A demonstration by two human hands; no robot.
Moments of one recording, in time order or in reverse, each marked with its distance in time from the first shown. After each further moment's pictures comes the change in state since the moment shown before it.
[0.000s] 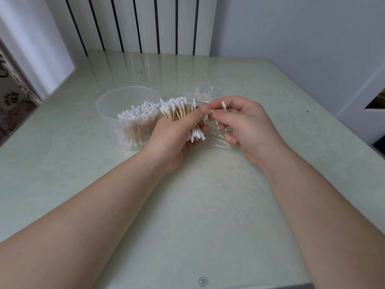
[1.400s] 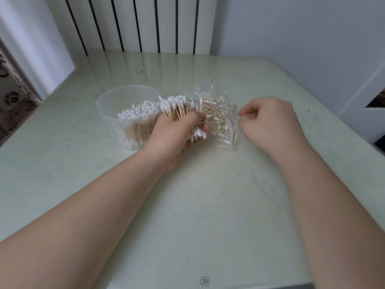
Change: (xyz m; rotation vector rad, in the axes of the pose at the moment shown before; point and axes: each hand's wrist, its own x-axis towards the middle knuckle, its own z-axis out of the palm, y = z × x) left_hand 0.004 -0.002 -0.002 0.106 0.027 0.046; right_hand -0.002 -0.010 -0.032 -1.039 0.315 -0.109
